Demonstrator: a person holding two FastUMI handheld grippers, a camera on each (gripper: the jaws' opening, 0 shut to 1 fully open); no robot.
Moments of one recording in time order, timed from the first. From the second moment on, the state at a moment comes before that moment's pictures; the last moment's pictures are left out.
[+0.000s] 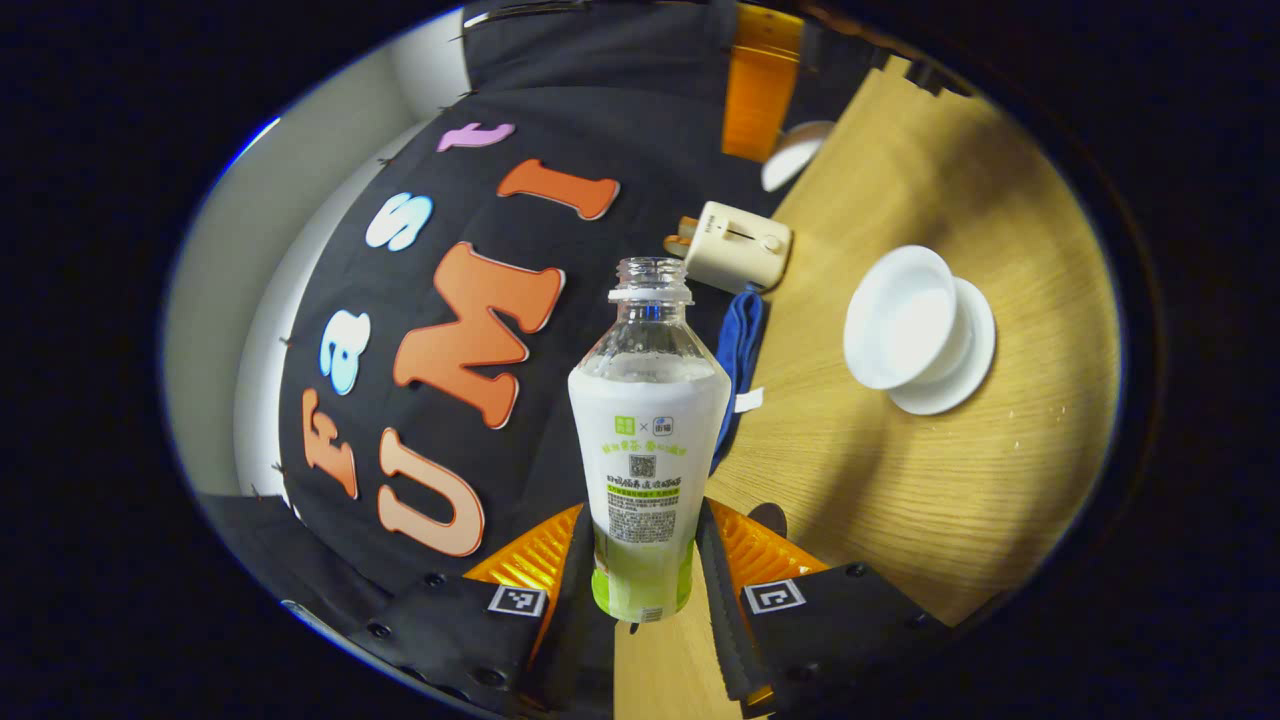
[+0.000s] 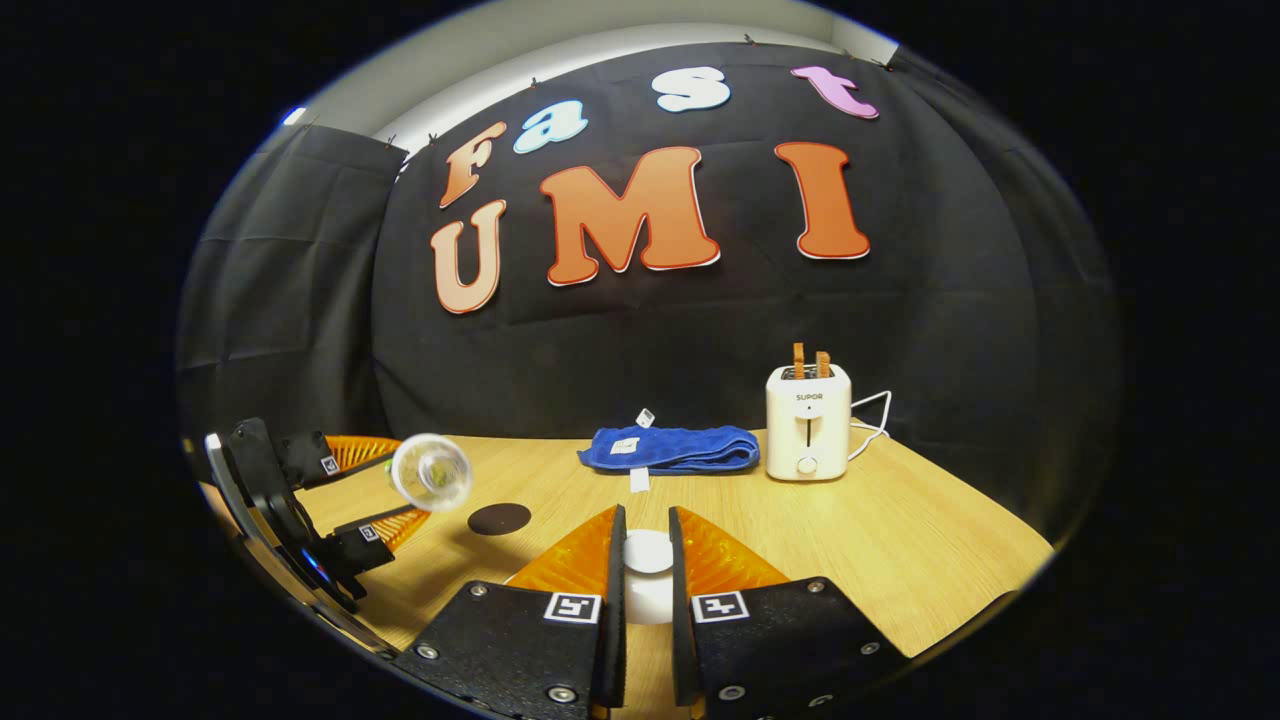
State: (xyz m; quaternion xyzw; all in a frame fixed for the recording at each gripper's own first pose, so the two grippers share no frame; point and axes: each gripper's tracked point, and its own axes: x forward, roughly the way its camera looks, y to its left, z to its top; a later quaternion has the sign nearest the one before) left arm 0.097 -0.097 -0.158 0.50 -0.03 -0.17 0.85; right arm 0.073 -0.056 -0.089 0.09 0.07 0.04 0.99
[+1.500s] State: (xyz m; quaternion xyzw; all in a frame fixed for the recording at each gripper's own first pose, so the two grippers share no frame) left arm 0.188 -0.078 -0.241 -0.03 0.16 -0.12 0.98; right arm 0.102 -0.009 -0.111 0.03 0.11 0.08 0.99
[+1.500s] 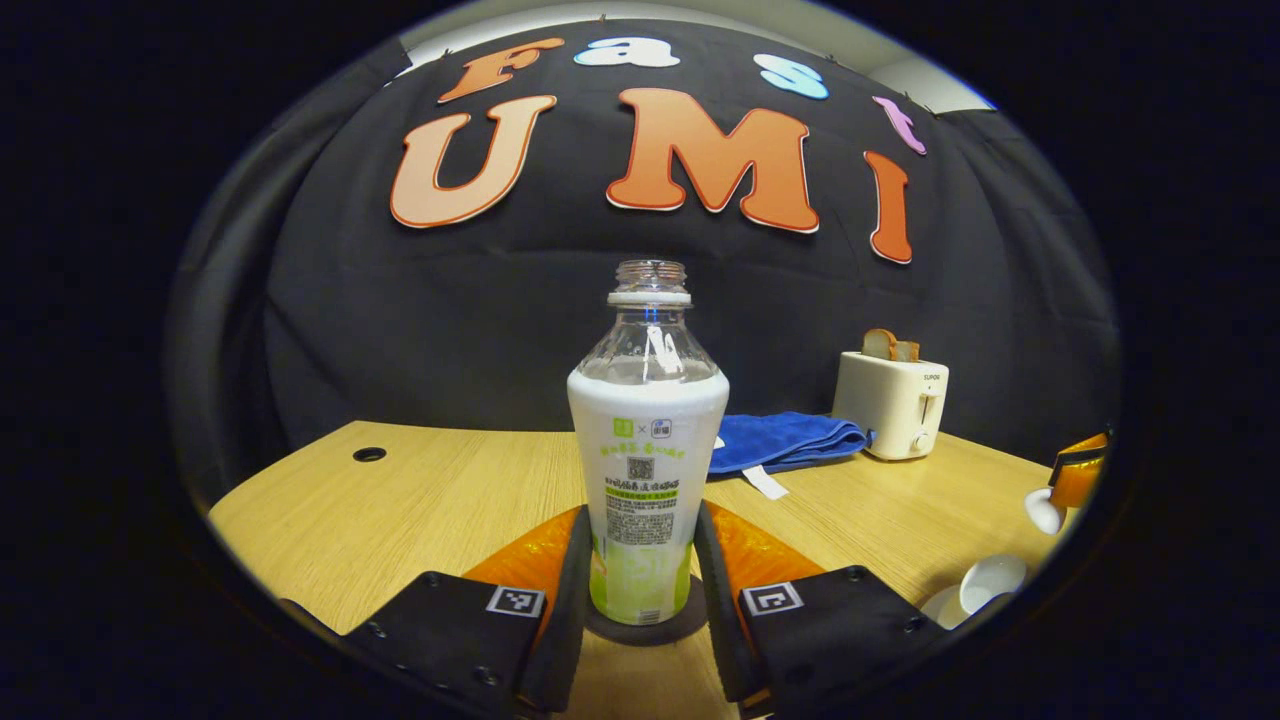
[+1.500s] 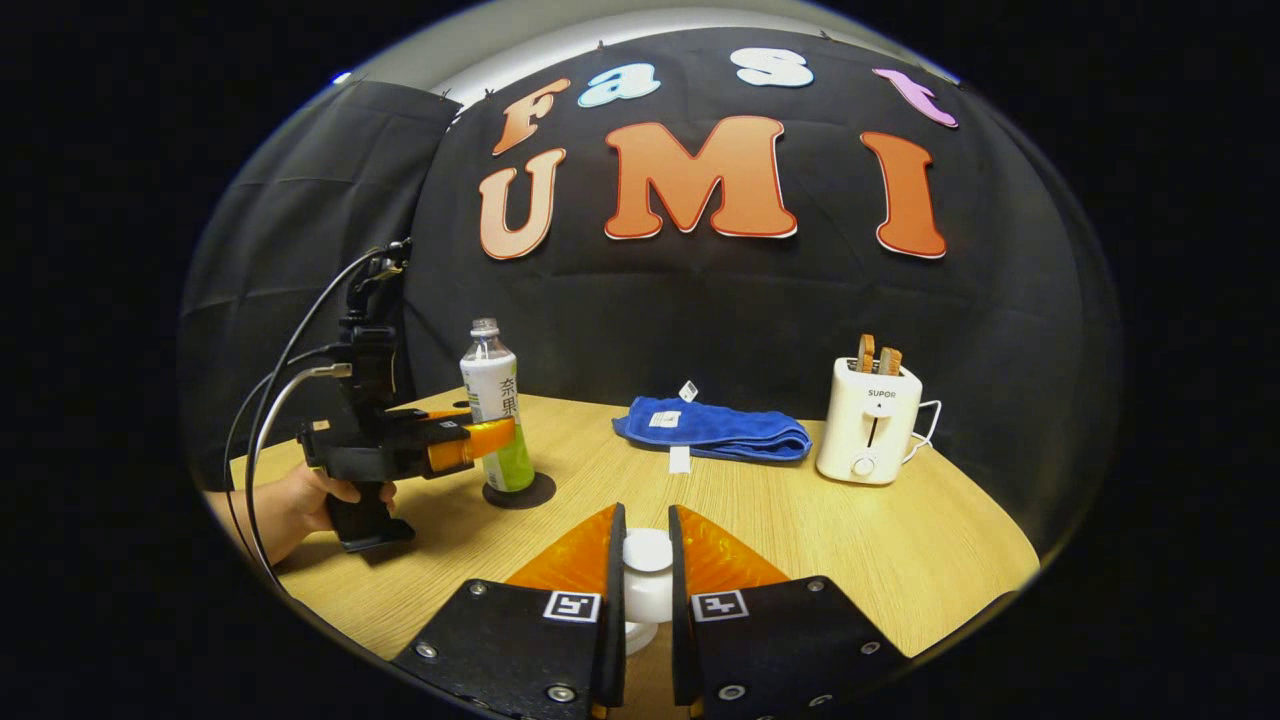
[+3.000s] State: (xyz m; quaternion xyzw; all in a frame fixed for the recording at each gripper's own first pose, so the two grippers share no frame) left arm 0.149 -0.035 -0.196 0.01 0.11 -0.07 0.99; right arm 0.097 0.028 -0.158 0.06 0.15 0.10 0.98
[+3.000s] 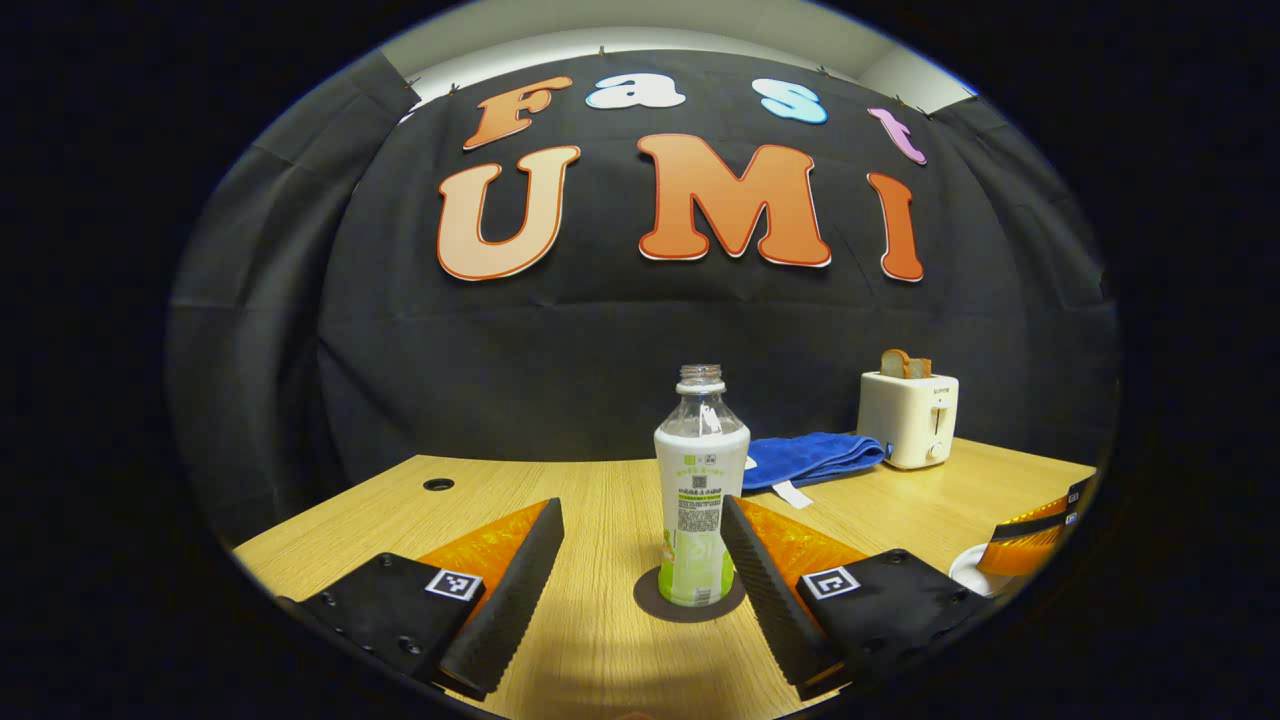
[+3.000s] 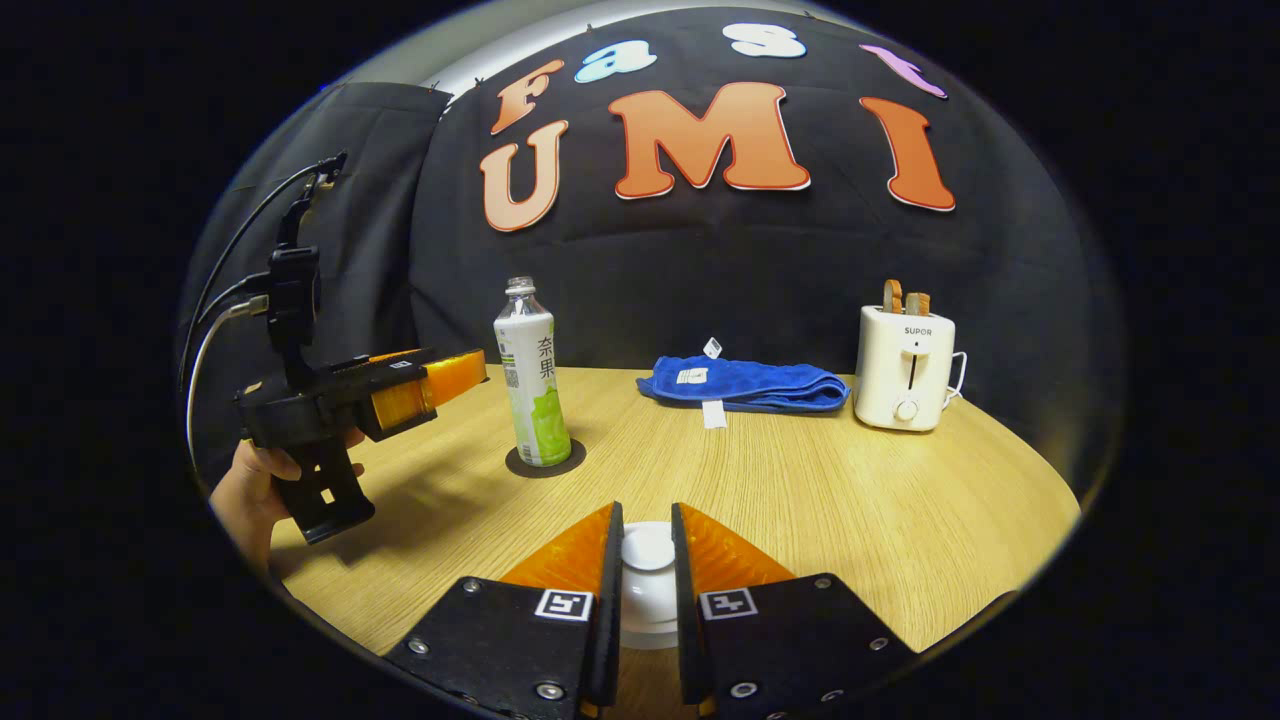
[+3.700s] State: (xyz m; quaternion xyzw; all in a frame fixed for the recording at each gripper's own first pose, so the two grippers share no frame) left arm 0.102 -0.015 -0.125 -0.02 0.07 -0.04 1.00; right arm 0.078 0.012 -0.047 0.06 0.02 0.06 1.00
